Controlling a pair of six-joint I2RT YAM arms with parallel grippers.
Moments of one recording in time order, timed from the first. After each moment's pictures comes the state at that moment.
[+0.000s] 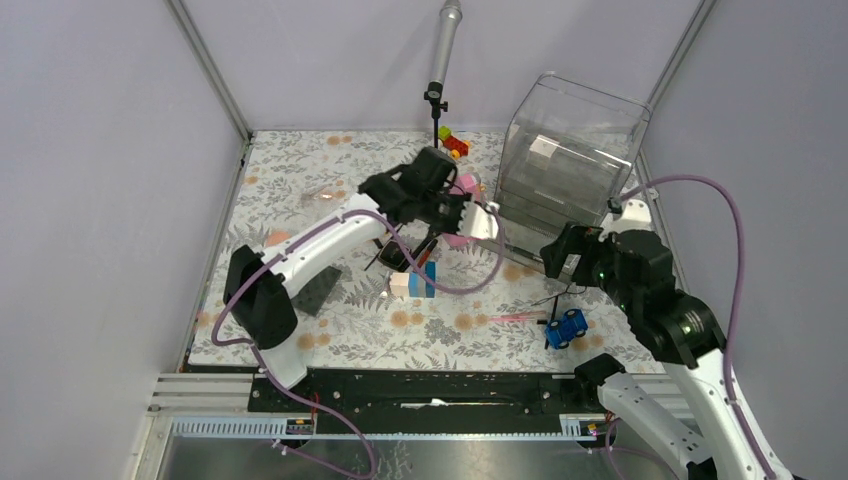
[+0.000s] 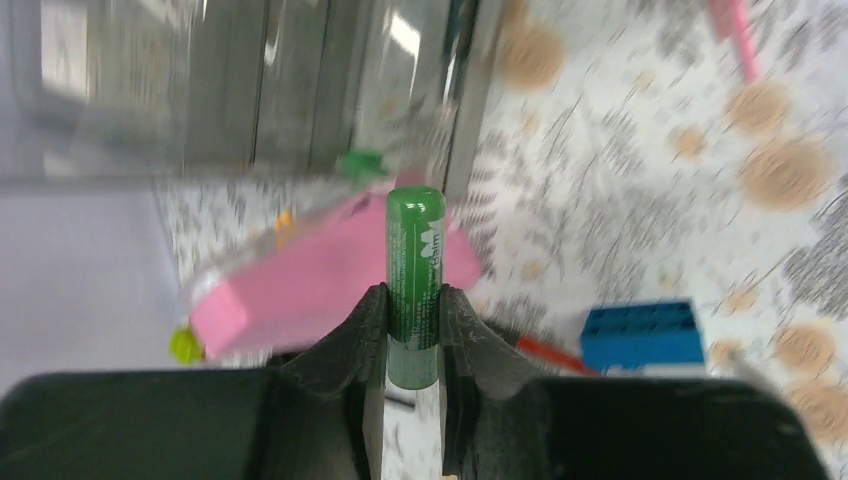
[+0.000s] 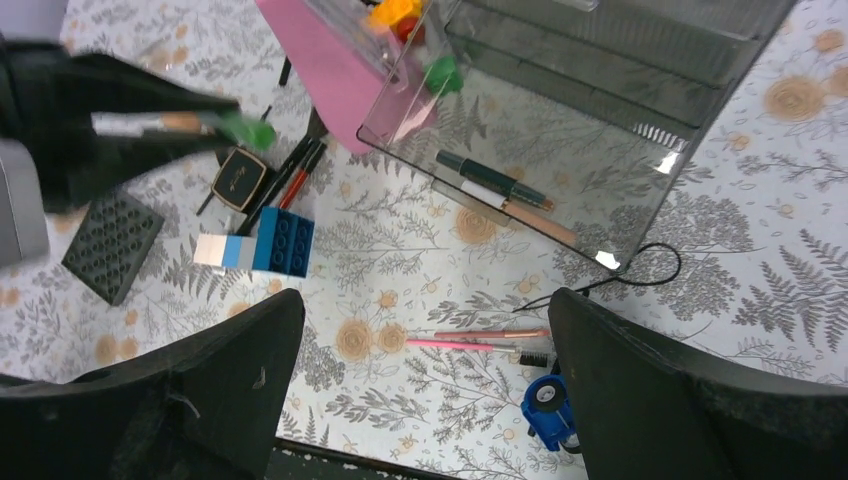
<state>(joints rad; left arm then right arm) -0.74 1.72 1.61 -0.70 0.43 1.08 0.44 0.66 1.01 -0.86 0.15 0.45</state>
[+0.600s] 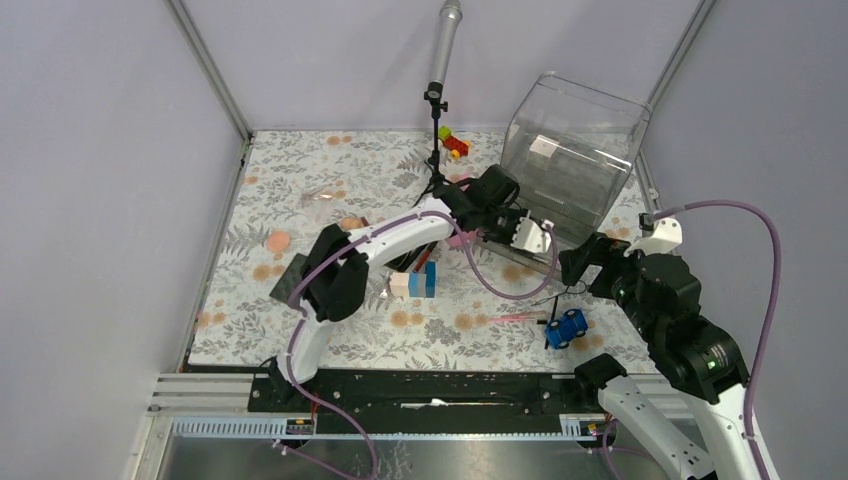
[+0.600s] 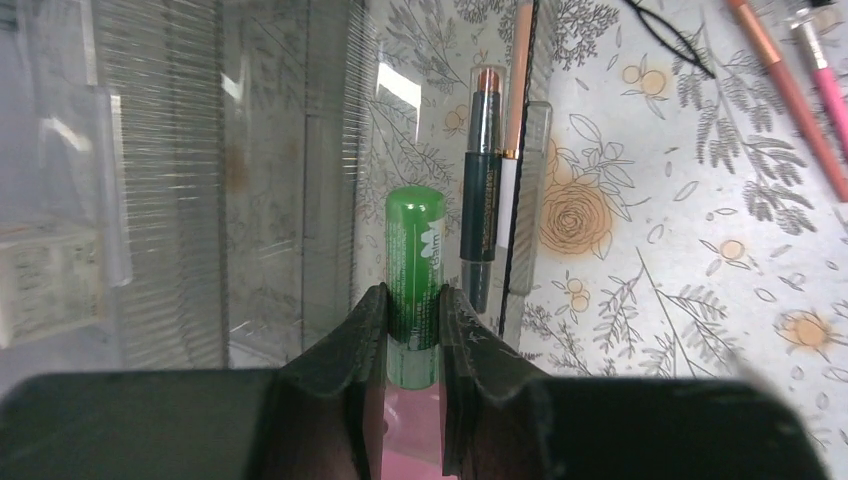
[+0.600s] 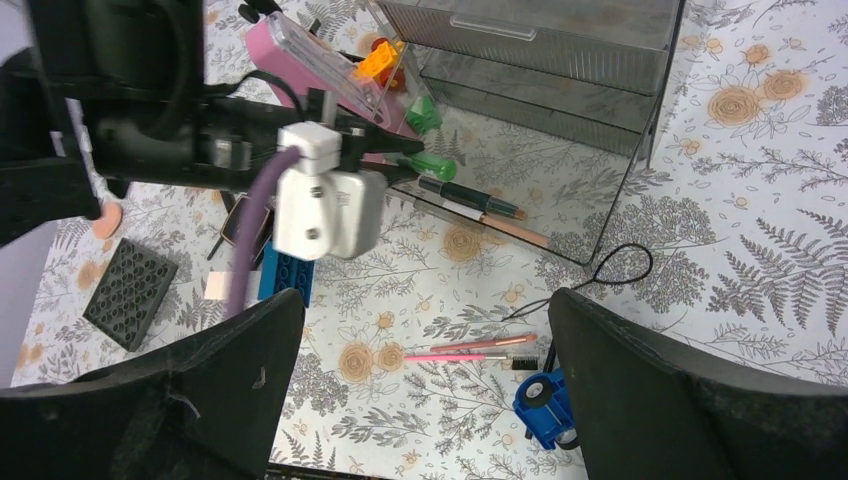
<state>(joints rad) -0.91 2.12 1.90 -0.59 0.44 1.07 0.44 0.51 1.02 -0.91 0.25 0.50</state>
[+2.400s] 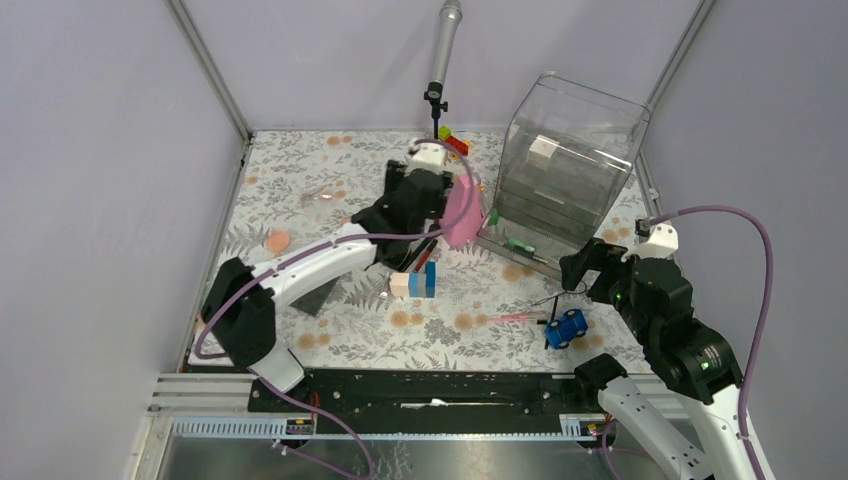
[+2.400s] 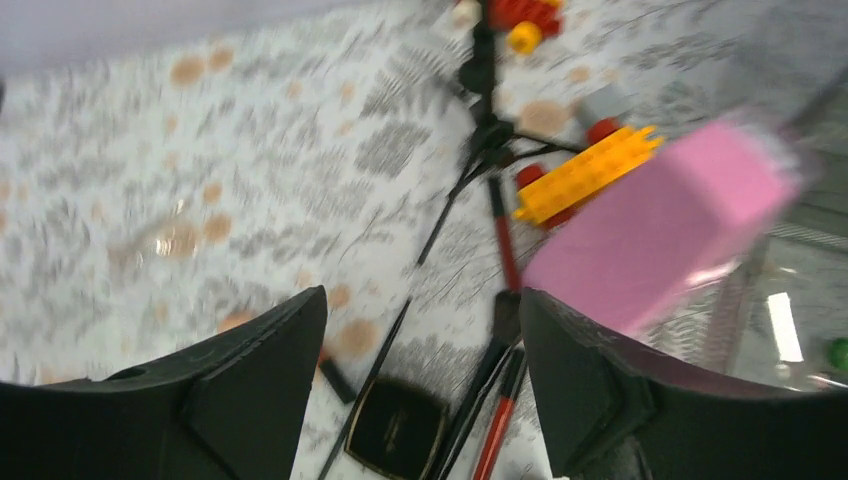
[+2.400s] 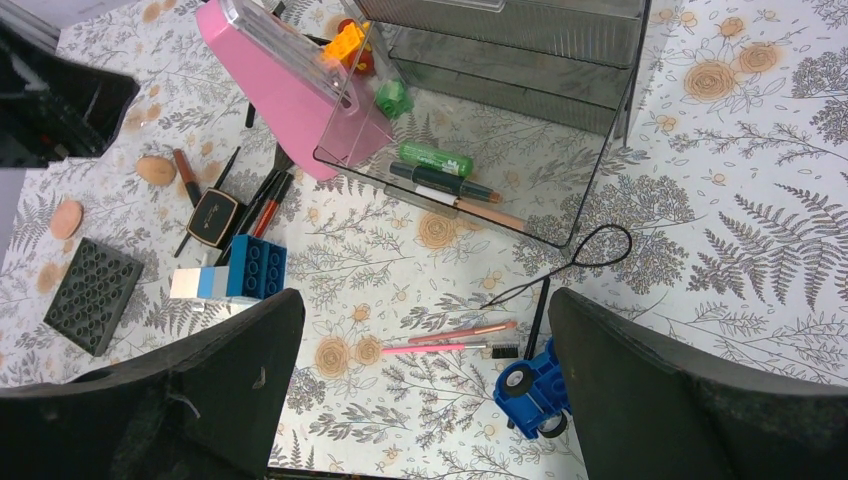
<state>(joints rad) -0.83 1.62 1.31 -0.13 -0.66 -0.11 0.44 0.48 0.97 -0.93 0.29 0.51</state>
